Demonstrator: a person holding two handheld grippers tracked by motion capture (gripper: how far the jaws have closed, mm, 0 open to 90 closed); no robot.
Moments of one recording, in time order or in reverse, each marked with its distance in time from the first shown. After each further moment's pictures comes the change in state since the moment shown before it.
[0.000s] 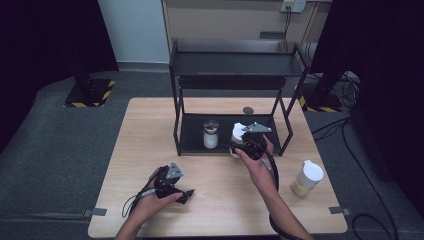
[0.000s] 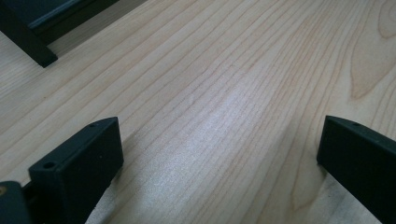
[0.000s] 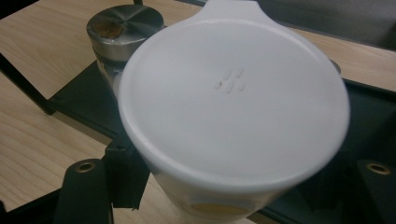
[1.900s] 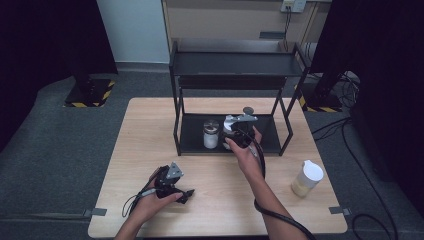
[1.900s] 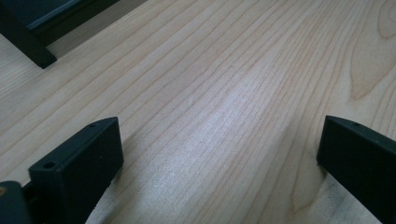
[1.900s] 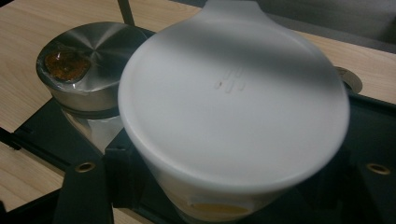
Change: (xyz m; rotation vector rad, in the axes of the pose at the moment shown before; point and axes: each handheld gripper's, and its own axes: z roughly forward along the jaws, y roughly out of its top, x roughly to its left) left arm 0.000 0.000 0.000 0.000 -0.001 0.003; right arm 0.007 0.025 0.050 0.030 -0.020 0.011
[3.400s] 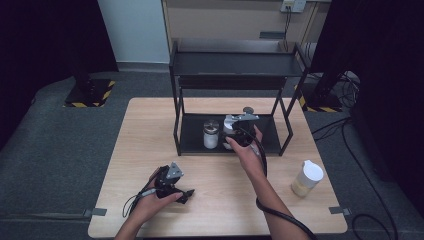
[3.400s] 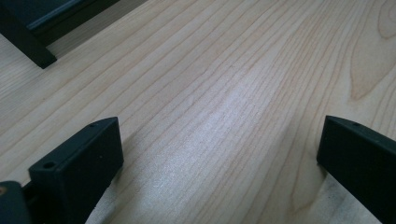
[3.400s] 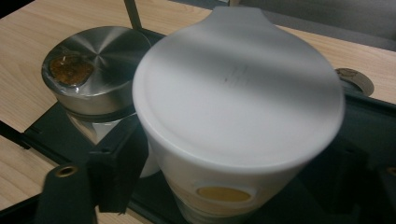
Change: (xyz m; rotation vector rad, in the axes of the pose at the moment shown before) left arm 0.000 0.000 0.000 0.000 0.001 0.000; right arm -0.011 0.001 0.001 -0.004 0.043 0.004
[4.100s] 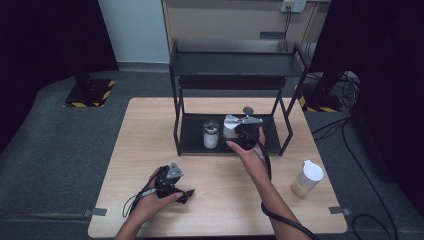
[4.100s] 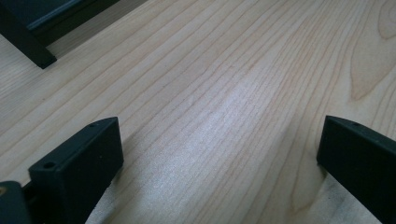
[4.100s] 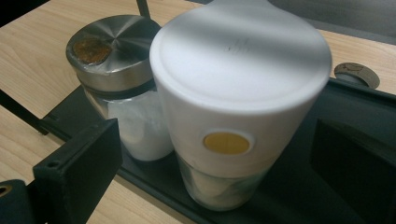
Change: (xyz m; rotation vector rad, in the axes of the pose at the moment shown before) left arm 0.000 0.000 0.000 0.000 0.000 0.000; right arm -0.007 -0.010 -0.012 -0.007 0.033 0.002
